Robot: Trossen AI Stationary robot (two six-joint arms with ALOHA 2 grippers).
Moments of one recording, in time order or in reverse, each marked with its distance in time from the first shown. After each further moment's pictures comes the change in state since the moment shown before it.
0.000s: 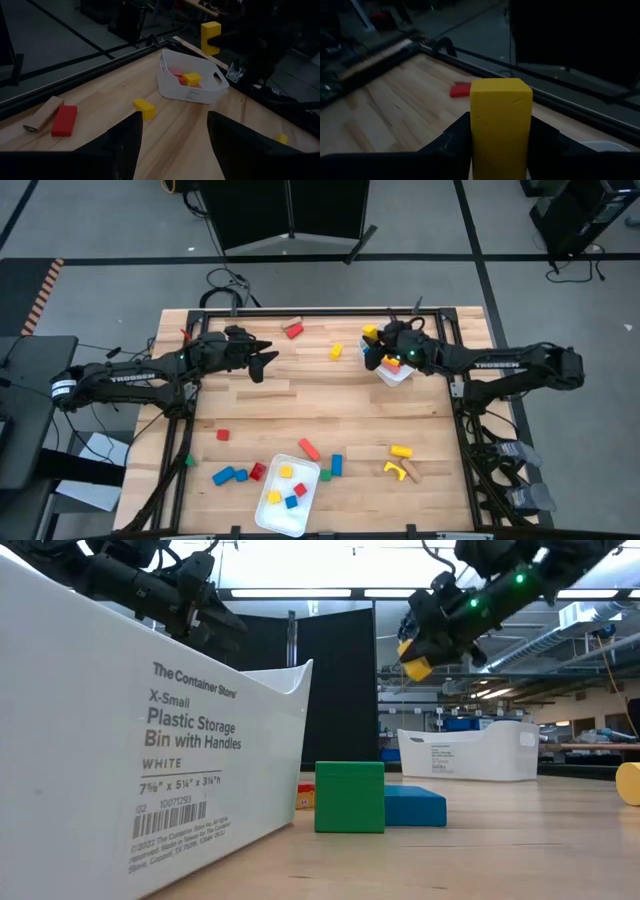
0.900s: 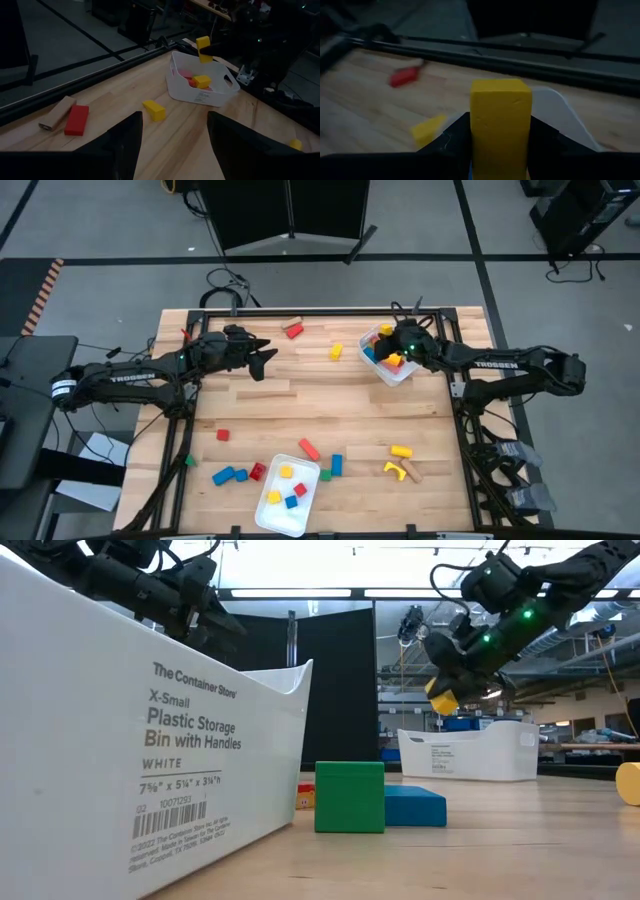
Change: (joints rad) left arm 0.000 0.000 0.000 -0.009 -0.052 0.002; right arm -0.157 -0.020 -0.109 -0.082 -0.001 0.197
